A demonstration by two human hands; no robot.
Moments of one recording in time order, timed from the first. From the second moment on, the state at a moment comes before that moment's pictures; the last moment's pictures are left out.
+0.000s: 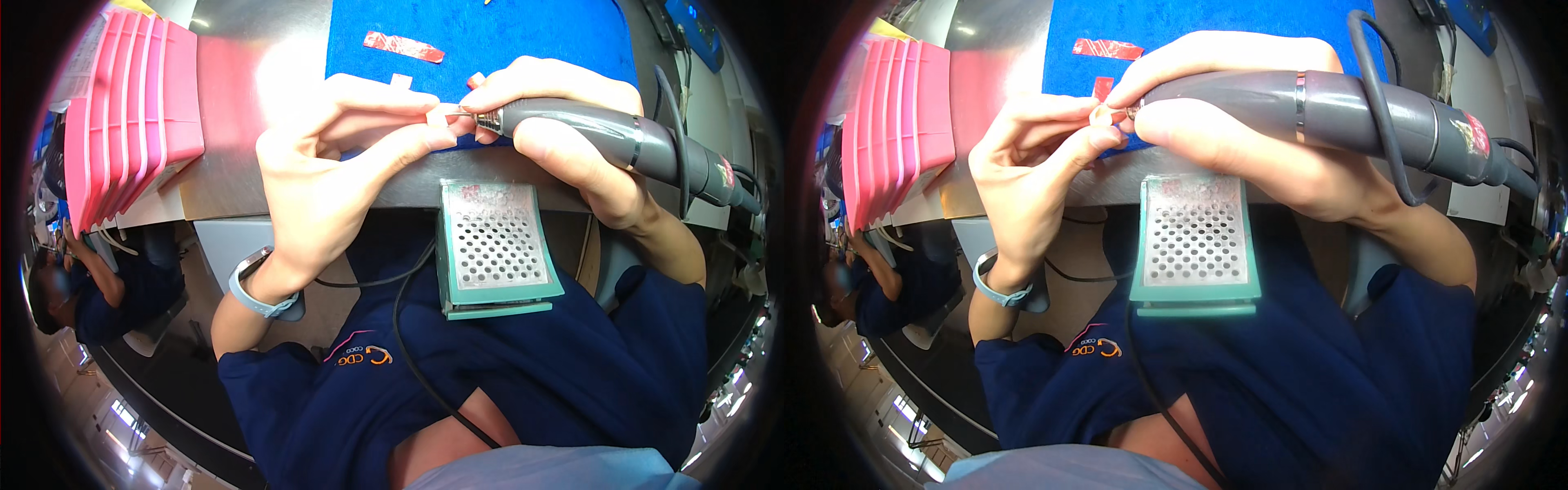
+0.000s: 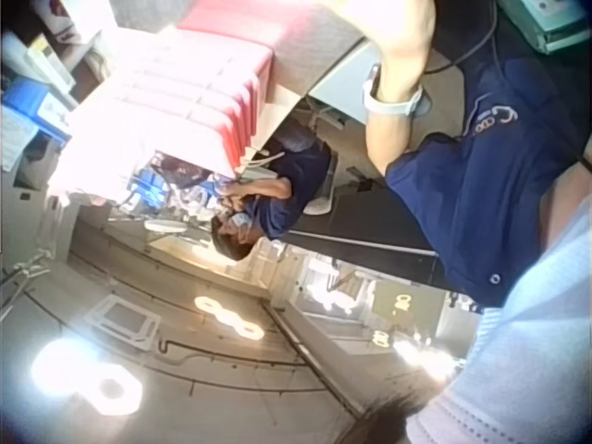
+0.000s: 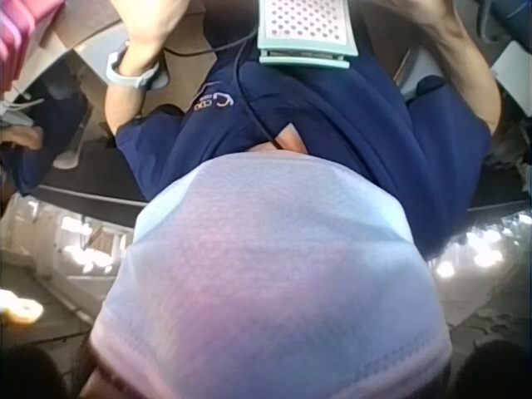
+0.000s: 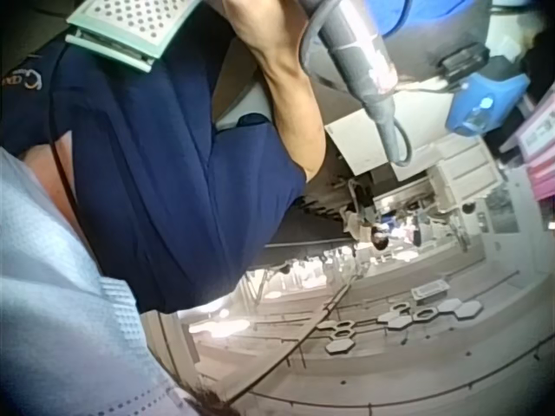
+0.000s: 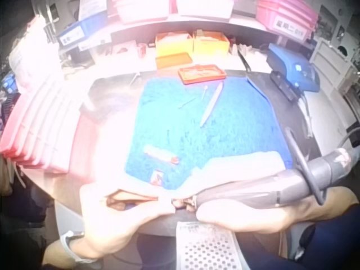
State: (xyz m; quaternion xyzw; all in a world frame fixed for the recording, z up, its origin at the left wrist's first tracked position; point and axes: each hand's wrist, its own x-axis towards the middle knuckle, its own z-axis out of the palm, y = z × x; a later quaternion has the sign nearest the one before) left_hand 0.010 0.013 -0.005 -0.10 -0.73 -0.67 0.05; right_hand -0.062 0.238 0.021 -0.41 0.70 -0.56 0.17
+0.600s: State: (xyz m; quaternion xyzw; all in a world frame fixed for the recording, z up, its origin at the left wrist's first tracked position) left_hand 0.012 0.013 -0.005 -0.09 -0.74 -0.67 0.04; right_hand -0.061 0.239 0.022 -0.43 0.72 -0.52 0.16
